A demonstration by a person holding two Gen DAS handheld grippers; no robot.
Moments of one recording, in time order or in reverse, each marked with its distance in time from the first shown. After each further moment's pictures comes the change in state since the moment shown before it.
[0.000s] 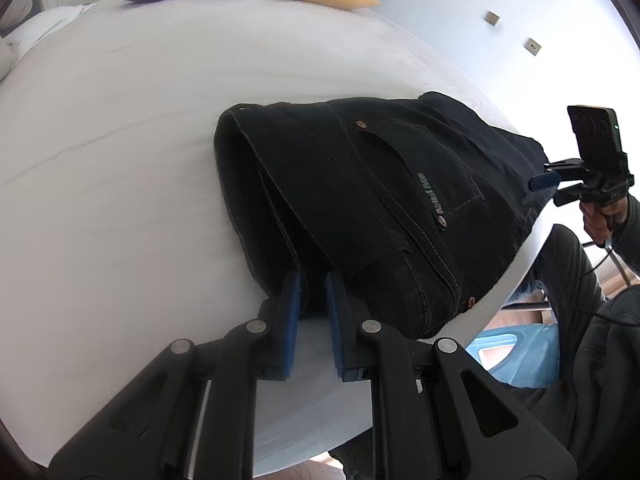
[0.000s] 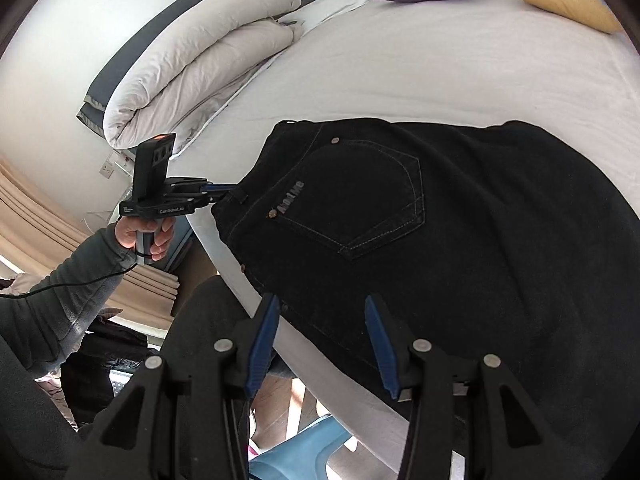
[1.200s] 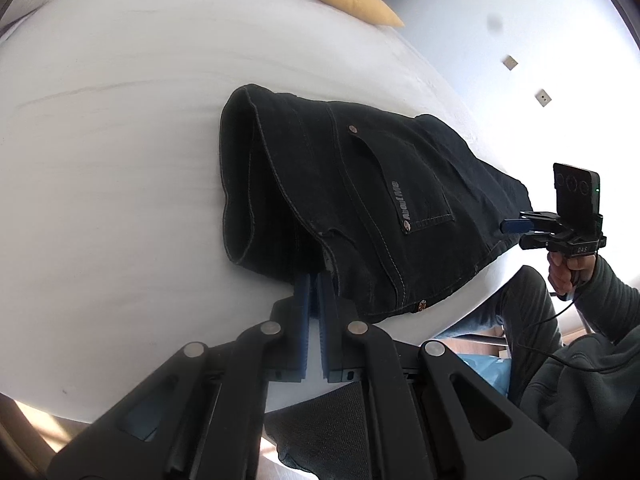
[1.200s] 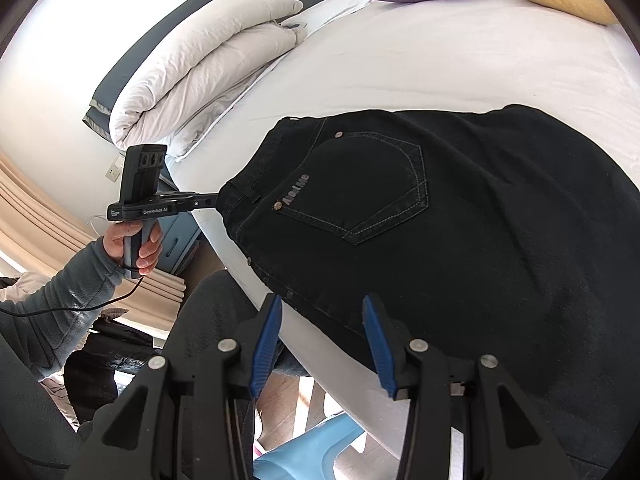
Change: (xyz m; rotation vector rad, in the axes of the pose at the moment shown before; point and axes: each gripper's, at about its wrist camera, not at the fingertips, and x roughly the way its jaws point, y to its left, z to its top) left arm -0.022 -0.002 -0.019 -0.232 -0.012 -0.073; right arm -0.001 -0.008 -0.012 0.010 -0.013 0.024
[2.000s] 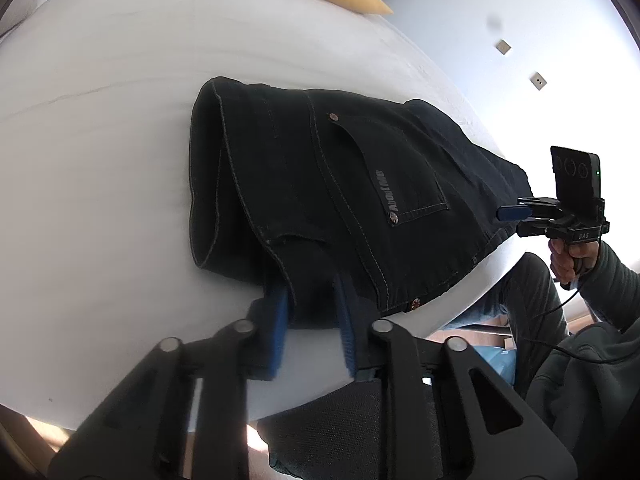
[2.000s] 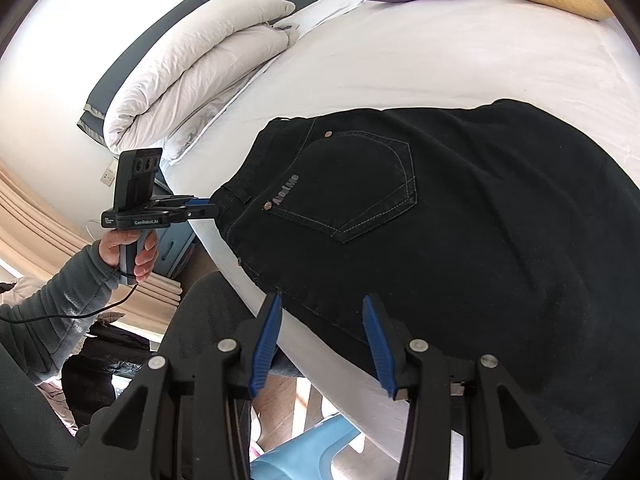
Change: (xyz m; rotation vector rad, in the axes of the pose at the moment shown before) left arm 0.020 -0.023 0.005 0.061 0.032 0.016; right arm 0.002 -0.007 -0.002 0.011 -0.004 -0.015
